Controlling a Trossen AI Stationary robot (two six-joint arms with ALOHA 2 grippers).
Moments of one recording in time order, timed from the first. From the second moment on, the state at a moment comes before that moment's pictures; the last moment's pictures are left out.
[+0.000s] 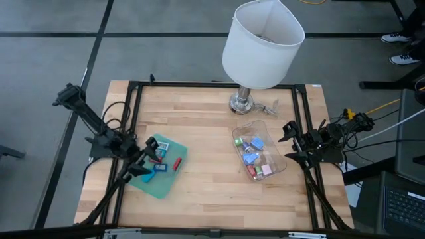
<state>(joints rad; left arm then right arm) -0.73 0.72 0.11 1.02 -0.31 -0.14 0.47 0.01 0.02 0.37 0.14 0.01</state>
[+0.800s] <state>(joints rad) -0.71 0.00 0.02 0.40 -0.31 0.01 0.47 0.01 0.02 0.37 0.14 0.01</state>
